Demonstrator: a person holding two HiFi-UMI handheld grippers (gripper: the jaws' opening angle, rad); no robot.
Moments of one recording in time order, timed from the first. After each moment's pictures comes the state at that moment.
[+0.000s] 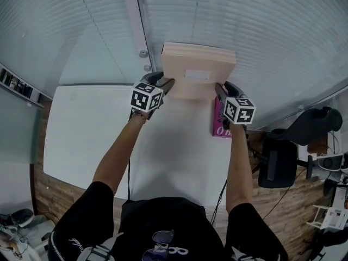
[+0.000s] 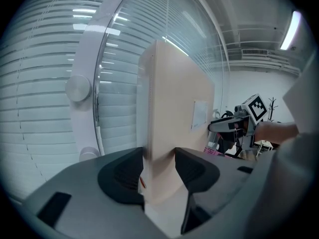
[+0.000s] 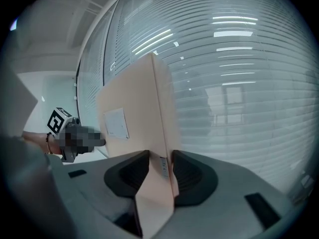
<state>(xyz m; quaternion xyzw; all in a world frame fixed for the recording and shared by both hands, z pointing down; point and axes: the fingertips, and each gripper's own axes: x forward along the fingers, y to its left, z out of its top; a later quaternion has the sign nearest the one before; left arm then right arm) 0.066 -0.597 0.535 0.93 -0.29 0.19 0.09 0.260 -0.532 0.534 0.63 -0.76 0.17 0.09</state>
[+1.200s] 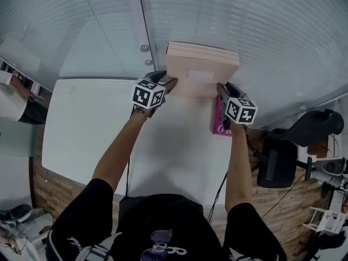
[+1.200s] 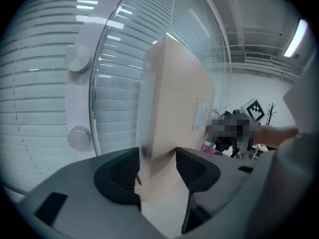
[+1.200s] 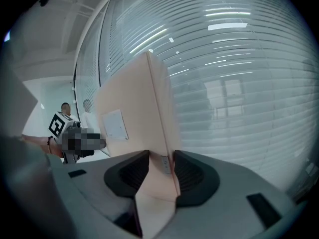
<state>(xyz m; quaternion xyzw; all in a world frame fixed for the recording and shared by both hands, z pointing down) 0.072 -0.596 0.566 0.93 -0.28 0.20 0.12 0.266 -0.533 0.567 0.62 -0.76 0.21 0.08</state>
